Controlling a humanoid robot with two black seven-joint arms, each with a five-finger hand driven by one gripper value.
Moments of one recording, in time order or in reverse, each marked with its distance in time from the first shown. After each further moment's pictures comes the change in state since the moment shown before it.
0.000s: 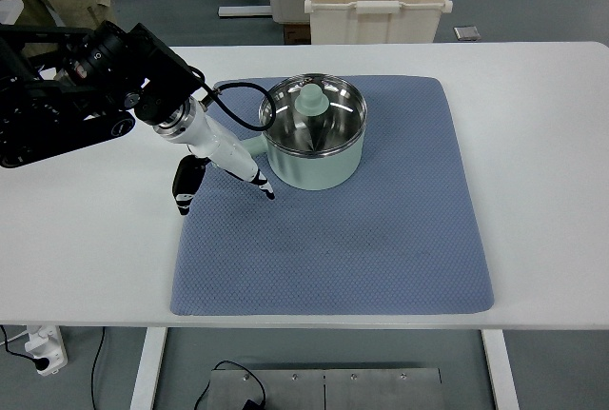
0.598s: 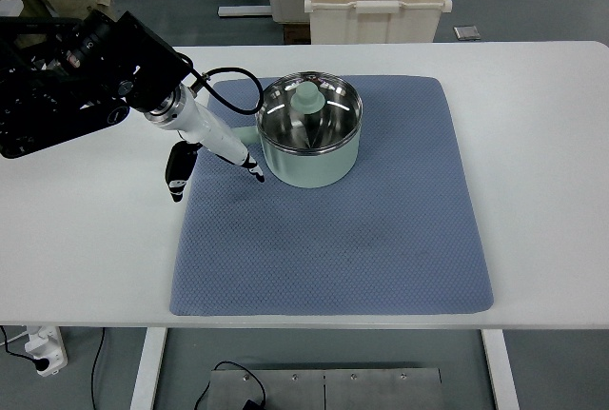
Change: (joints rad) left arm 0.006 -0.009 0.014 0.084 -0.001 0.000 0.001; right arm 0.000 0.000 0.000 0.000 0.000 0.000 0.000
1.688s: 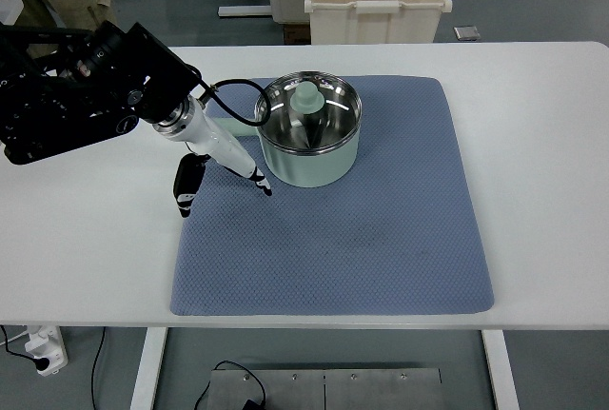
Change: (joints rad) left arm -0.010 -0.016 0.021 -0.072 -0.086 0.000 0.008; right arm 0.000 0.000 0.000 0.000 0.000 0.000 0.000
